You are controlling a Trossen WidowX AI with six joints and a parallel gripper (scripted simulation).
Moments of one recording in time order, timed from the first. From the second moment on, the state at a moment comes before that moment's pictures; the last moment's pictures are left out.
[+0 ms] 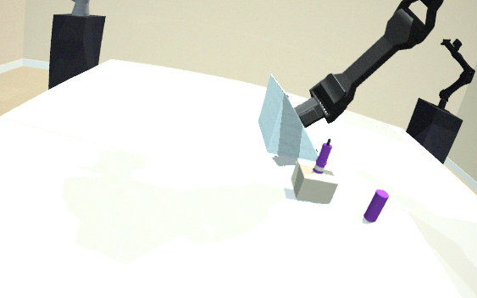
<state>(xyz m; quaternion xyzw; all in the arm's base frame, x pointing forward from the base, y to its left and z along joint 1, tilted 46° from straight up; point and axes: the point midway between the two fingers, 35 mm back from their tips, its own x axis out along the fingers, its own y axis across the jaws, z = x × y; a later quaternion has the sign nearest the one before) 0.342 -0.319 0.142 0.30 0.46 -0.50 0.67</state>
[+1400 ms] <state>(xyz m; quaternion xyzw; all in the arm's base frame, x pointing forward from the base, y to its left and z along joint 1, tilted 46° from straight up) 0.307 0.045 0.128 0.07 0.57 0.46 0.67</state>
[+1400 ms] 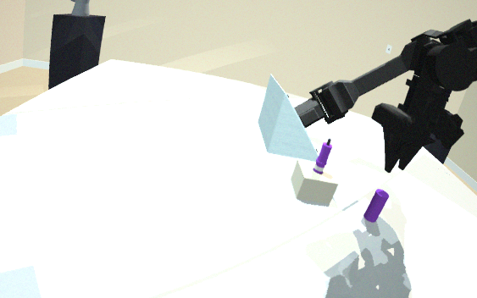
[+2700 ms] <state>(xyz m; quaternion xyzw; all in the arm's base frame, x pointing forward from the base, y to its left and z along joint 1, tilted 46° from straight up) 0.302 0.092 0.080 0.07 0.57 0.47 0.67</state>
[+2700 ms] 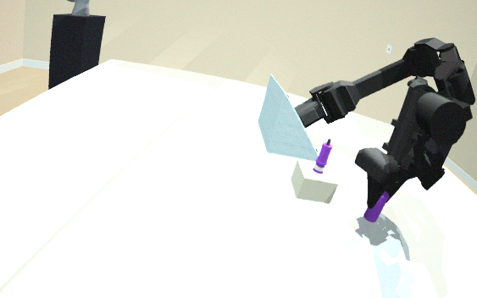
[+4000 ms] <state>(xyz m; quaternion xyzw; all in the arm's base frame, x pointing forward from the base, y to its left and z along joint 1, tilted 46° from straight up) 0.305 0.082 0.089 0.07 0.58 0.46 0.67</state>
